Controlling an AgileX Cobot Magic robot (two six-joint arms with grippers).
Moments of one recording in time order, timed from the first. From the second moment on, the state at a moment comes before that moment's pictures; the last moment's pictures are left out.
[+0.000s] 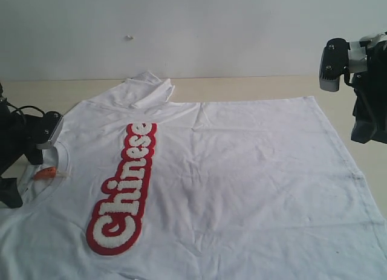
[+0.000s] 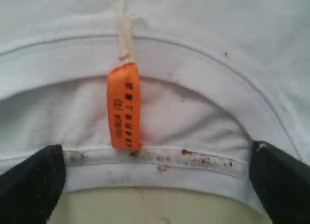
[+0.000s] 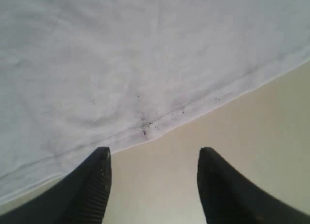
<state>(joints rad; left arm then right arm) -0.03 2.10 -1.33 -0.07 0.94 1.58 -0.06 1.71 -1.26 -0.02 1.02 -1.07</state>
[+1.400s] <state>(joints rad) -0.03 2.13 -1.35 -0.03 0.90 1.58 -0.06 1.91 -1.17 -0.16 0.75 -1.11</state>
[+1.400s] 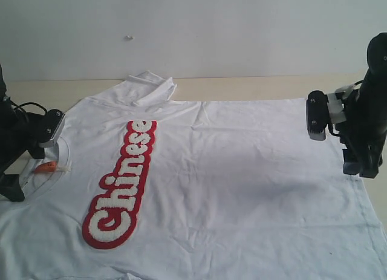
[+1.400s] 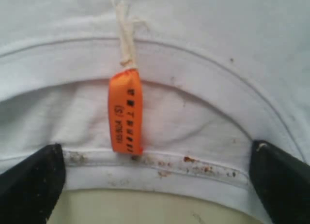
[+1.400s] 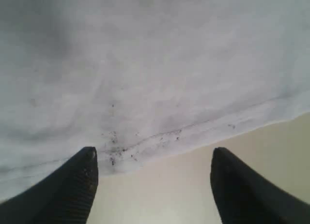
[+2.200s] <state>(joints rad) -0.03 2.13 -1.35 -0.03 0.90 1.58 -0.06 1.92 -1.16 -0.24 0.73 -1.15</state>
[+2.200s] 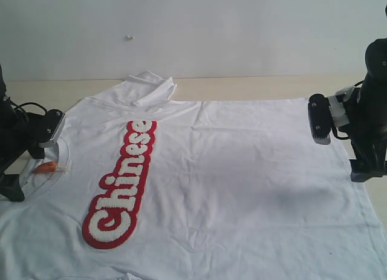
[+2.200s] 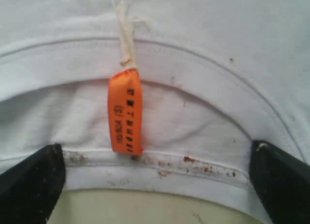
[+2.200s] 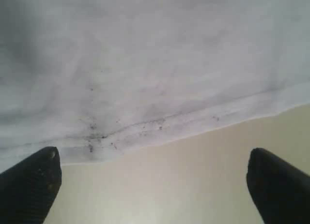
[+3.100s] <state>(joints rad) -0.03 2.13 -1.35 -0.03 0.91 1.58 -0.16 2.13 -1.41 -0.02 0.93 -1.44</state>
